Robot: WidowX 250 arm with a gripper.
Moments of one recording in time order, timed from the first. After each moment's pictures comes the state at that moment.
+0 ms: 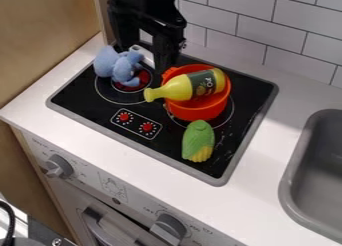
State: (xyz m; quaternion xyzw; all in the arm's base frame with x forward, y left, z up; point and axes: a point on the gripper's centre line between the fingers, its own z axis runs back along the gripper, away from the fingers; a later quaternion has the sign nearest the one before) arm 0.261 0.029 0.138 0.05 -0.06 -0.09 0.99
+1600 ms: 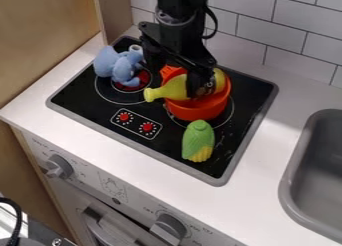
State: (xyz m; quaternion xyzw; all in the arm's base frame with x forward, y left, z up) arm 0.301 0.005 0.078 0.07 -0.13 -0.06 0.99
